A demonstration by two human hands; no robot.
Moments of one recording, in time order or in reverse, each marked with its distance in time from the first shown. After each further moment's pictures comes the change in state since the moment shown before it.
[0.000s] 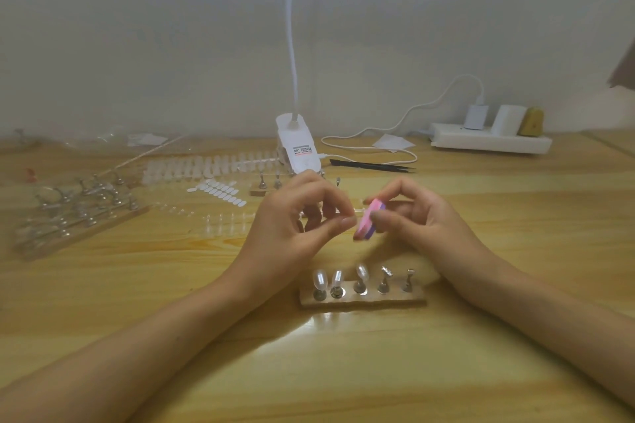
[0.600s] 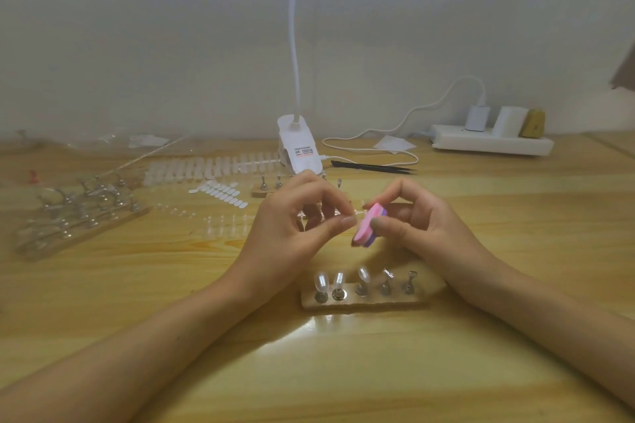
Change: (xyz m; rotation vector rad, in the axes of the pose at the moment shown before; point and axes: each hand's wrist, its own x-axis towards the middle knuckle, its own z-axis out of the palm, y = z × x) left_hand 0.001 -0.001 0.000 -0.024 0.015 -0.015; right_hand -0.001 -0.001 -0.002 -0.021 -0.017 0.019
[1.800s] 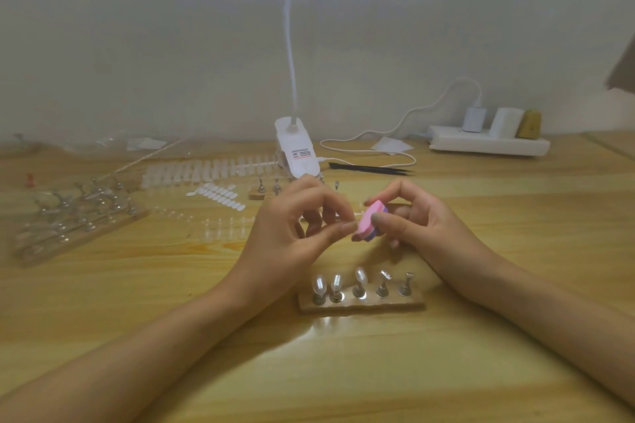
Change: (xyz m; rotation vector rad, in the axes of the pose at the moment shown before) left_hand -0.002 0.000 0.001 -0.008 -0.005 0.023; right_hand 0.003 0.002 -0.003 0.022 -0.001 0.032
